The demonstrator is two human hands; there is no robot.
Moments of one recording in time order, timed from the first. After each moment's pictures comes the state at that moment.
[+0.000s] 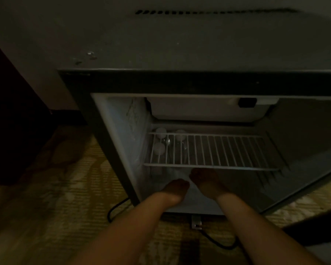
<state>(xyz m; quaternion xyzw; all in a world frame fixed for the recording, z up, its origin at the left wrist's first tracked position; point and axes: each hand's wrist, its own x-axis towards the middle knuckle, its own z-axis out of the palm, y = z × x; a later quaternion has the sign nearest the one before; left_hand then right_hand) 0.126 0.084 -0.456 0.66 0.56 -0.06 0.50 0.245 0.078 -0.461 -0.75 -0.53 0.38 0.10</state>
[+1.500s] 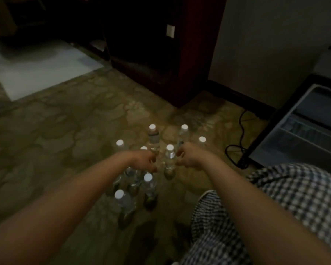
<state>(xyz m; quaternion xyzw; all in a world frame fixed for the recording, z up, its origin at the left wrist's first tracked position) -0.297 -0.336 -0.257 0.58 0.71 -0.08 0.40 -0.134 -0.257 -0.245 -0.43 -0.82 0.36 -0.10</state>
